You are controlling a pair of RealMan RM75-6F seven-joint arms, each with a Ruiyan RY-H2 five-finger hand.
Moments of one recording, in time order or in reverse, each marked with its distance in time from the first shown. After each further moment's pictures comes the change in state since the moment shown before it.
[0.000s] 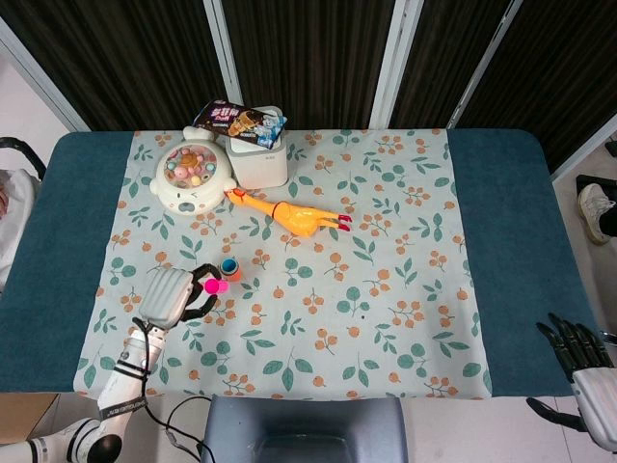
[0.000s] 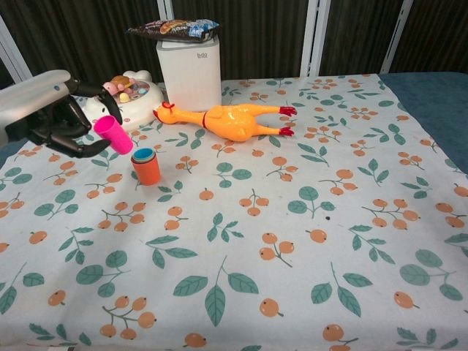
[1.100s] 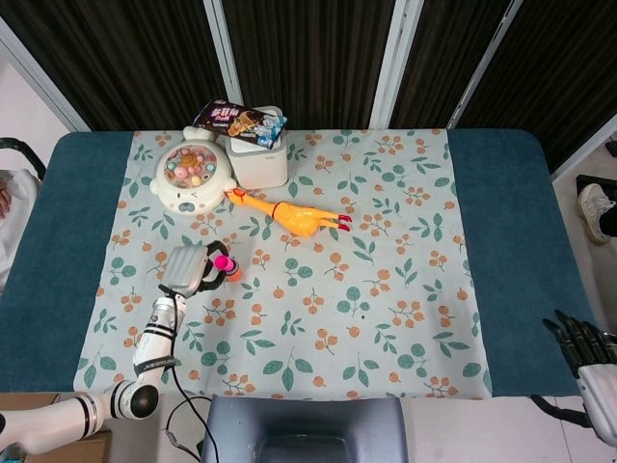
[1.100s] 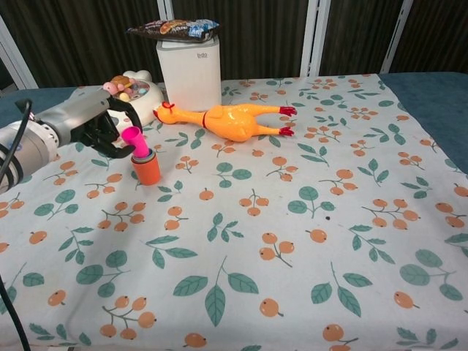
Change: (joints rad) left arm -0.176 -0.167 -0.053 0.302 -0.254 -0.114 0.047; right arm 0.004 0.008 0.011 -0.003 0.033 -0.012 0.014
